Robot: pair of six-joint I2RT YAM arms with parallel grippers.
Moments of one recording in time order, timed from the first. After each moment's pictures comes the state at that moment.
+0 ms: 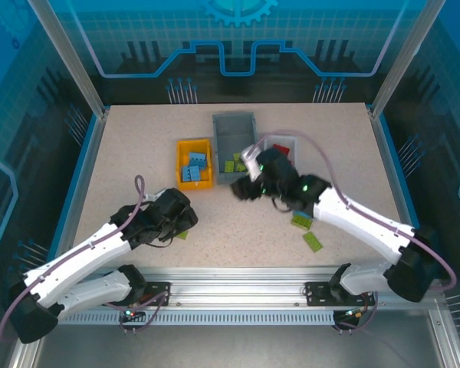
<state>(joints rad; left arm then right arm) -0.72 0.95 0.77 -0.94 -0.17 -1.25 0.84 1.30 1.08 -0.43 0.01 0.16</state>
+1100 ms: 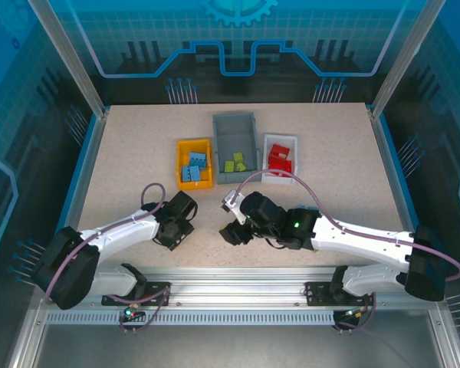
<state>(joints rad) -0.57 1.28 0.58 -0.67 -0.09 -1.43 1.11 1.24 0.90 -0.38 0.08 0.22</state>
